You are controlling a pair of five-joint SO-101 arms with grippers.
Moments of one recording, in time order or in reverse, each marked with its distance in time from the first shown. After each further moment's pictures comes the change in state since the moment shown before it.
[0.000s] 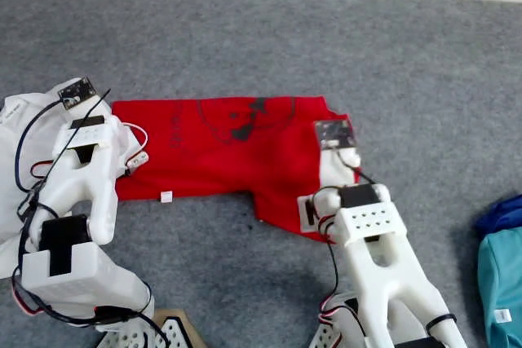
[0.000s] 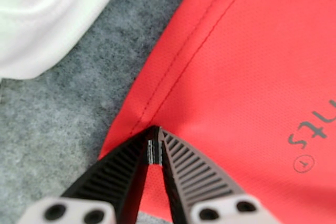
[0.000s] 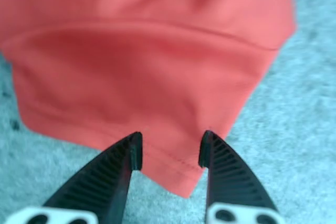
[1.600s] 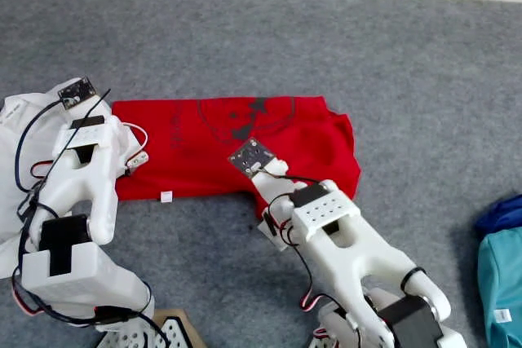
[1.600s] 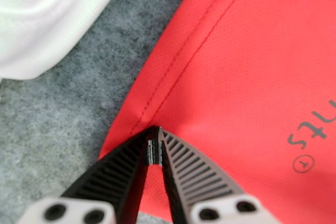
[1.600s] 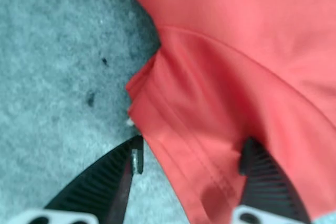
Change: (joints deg) left arm 0.0 0.0 0.0 -0.2 0.0; right arm -15.6 13.7 -5.0 -6.9 21.7
